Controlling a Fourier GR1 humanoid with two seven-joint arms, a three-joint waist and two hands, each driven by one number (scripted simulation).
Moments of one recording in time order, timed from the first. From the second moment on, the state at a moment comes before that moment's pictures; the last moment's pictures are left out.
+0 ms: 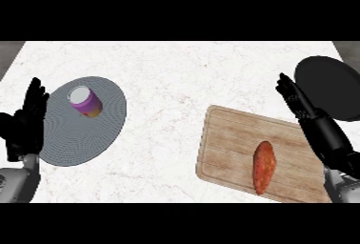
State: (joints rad) left arm -0.18 0.44 -0.03 -1.36 0.19 0.36 0.00; right arm -0.16 -0.48 0.21 -1.68 -0.16 -0.01 -0.09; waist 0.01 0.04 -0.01
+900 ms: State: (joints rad) left arm -0.22 0.38 -0.09 -1.42 0.23 0.24 0.01; right arm 0.15 -0.67 -0.03 -1.49 -0.16 0.17 -0.58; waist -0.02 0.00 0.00
